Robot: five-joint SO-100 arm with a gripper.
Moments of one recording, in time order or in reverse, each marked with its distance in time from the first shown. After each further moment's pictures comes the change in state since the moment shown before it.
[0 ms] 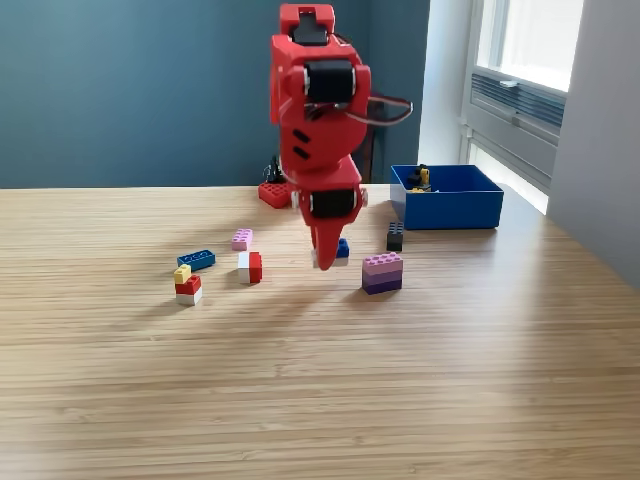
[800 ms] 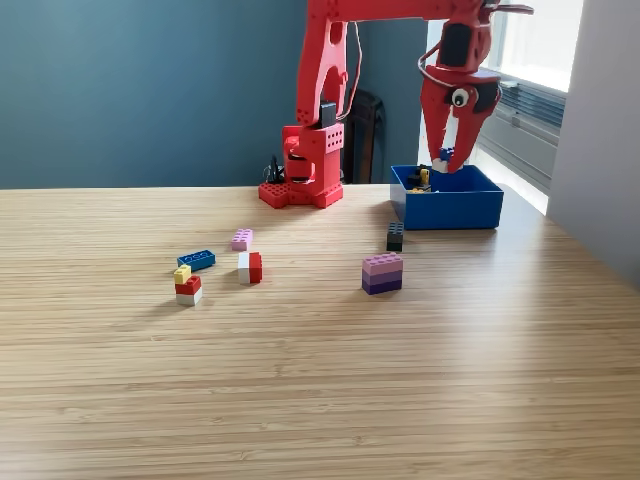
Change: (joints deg) arm -51.0 22.4 15.1 3.7 17.1
